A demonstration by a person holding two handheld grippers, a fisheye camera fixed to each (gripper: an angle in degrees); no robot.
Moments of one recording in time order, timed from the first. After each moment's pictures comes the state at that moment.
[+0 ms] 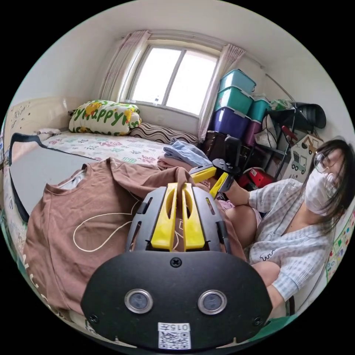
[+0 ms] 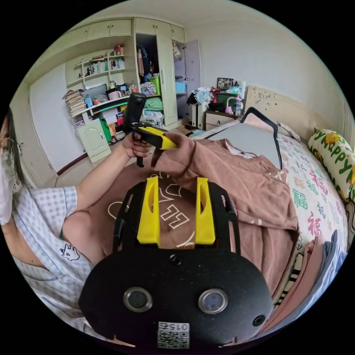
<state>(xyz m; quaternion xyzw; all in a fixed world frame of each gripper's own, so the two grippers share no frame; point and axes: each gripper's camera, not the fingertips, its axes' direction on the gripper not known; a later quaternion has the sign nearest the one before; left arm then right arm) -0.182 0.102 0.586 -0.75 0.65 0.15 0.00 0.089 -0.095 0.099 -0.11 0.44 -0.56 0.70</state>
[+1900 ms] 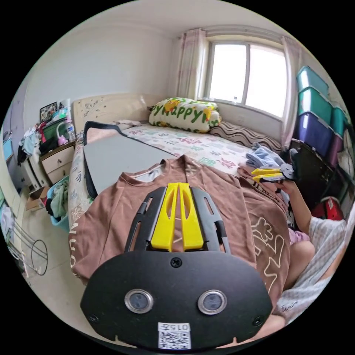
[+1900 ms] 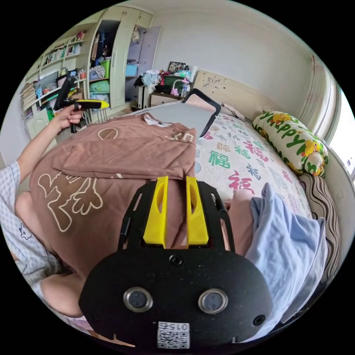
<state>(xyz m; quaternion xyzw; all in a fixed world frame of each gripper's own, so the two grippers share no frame) -0.120 0.276 0.381 -0.74 0.48 0.42 0.22 0.121 -0.174 -0.069 -0.04 0.63 -0.49 0.60</state>
